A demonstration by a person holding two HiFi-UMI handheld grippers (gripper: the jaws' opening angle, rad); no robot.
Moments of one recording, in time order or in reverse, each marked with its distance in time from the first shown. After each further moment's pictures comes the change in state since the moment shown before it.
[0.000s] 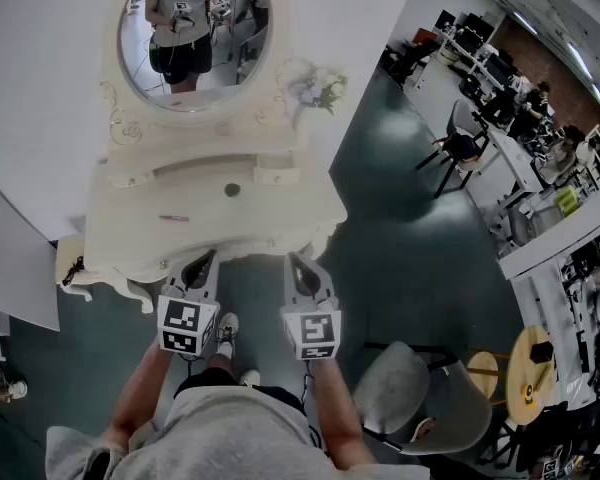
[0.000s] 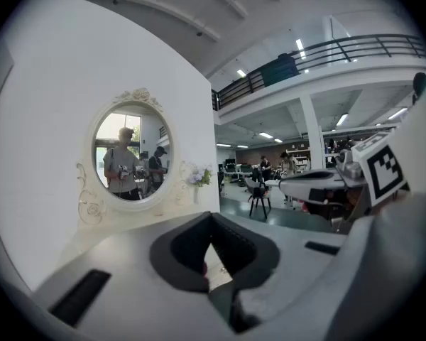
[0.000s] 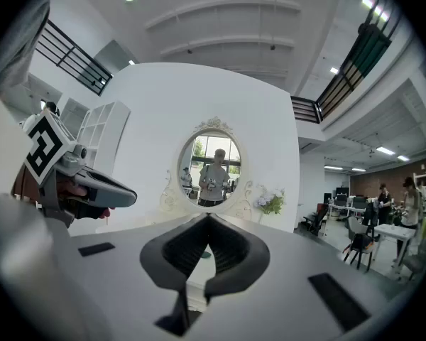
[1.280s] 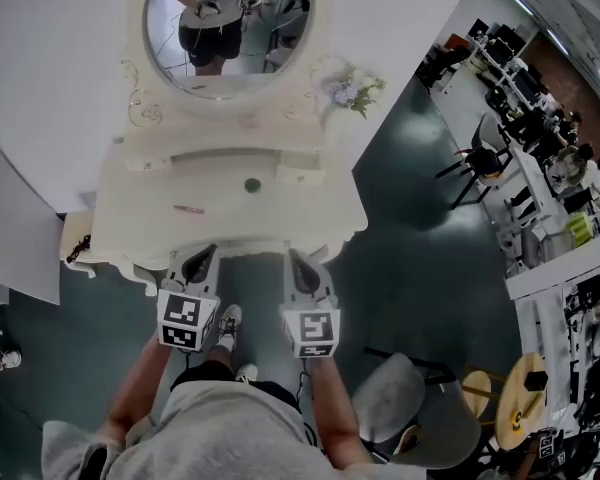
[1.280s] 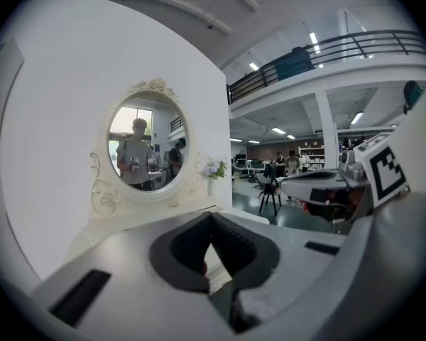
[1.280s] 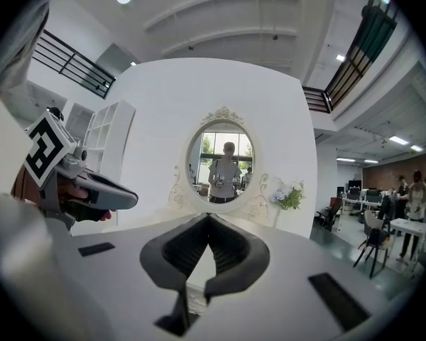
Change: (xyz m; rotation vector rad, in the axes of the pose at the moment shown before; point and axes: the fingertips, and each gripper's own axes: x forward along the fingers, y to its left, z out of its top) left arm 0.018 0.049 -0.020 -0.049 0.052 0.075; right arm 0.059 0.022 -0.011 0.020 0.030 0.085
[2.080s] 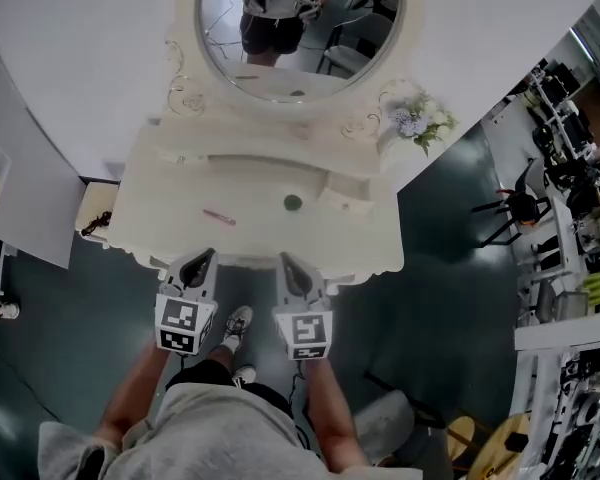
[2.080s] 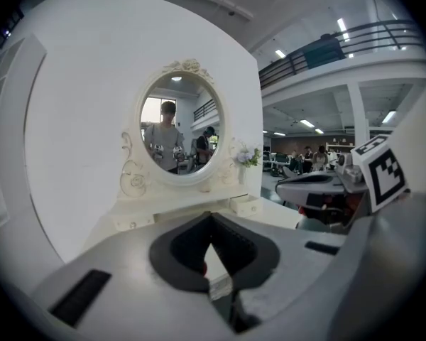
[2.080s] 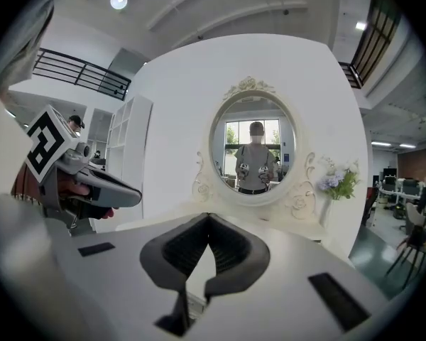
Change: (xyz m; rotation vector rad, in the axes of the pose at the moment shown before) left arm 0.032 0.097 -0.042 -0.099 0.094 0.173; right arm 0.128 0.052 -0.030 0.004 0.070 0.244
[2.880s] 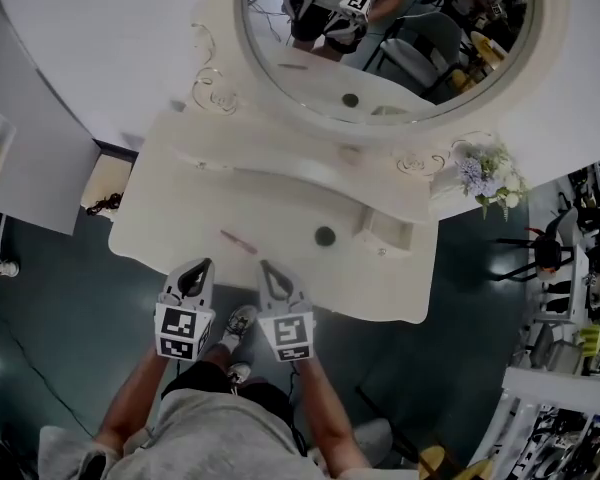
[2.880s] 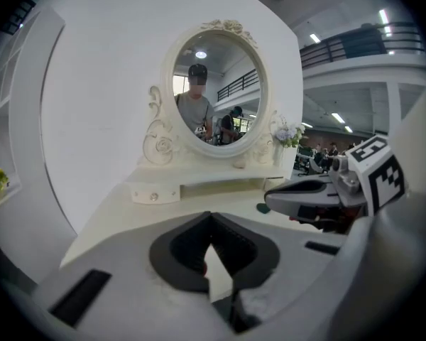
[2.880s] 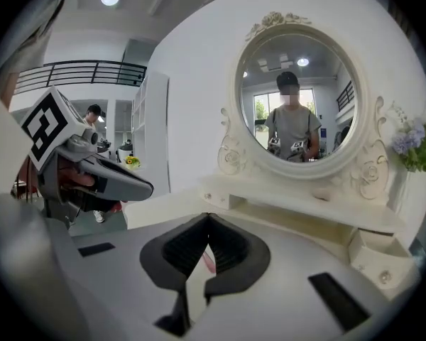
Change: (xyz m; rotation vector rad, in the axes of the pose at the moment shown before) left arm 0.086 0.100 -0.069 -0.141 0.165 0.140; right arm 0.165 0.041 -0.074 -0.021 0.179 0.291
